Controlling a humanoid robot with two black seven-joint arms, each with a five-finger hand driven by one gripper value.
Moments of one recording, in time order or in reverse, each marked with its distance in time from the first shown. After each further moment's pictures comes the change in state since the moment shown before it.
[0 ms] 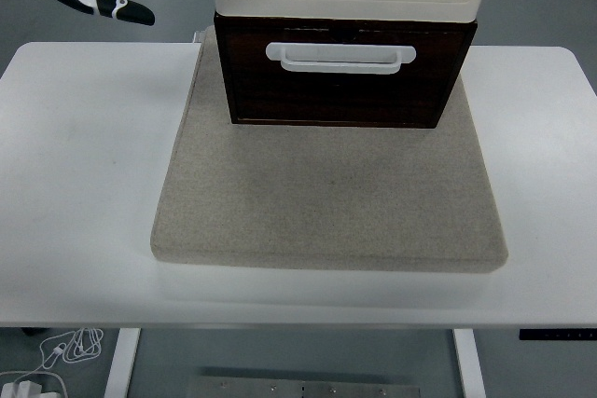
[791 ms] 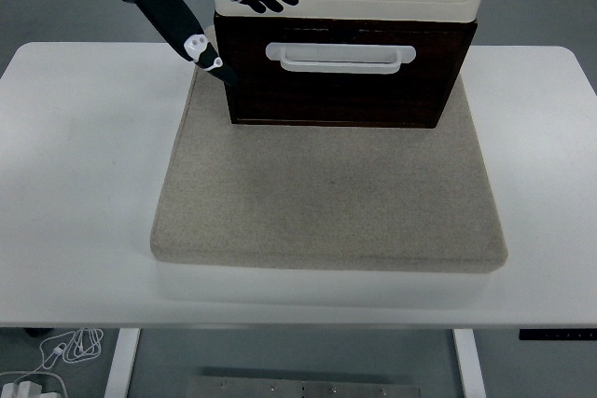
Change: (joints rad) left arm -0.317 -0.182 0.281 0.010 0.257 0.000 0.186; right arm 0.000 0.000 0.000 0.000 0.000 0.000 0.000
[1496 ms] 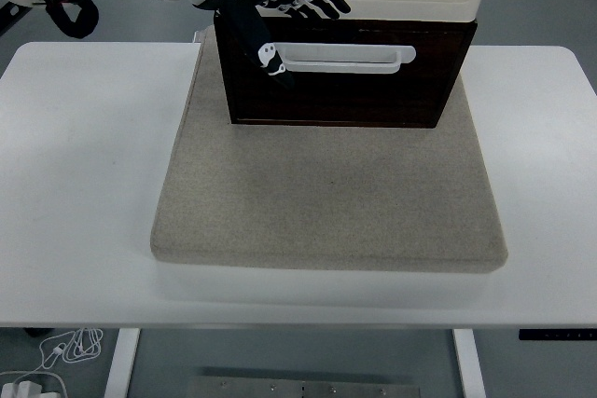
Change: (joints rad) left arm -0.091 -0.240 0.091 0.152 0.055 0.103 0.151; right arm 0.000 0.000 0.000 0.000 0.000 0.000 0.000
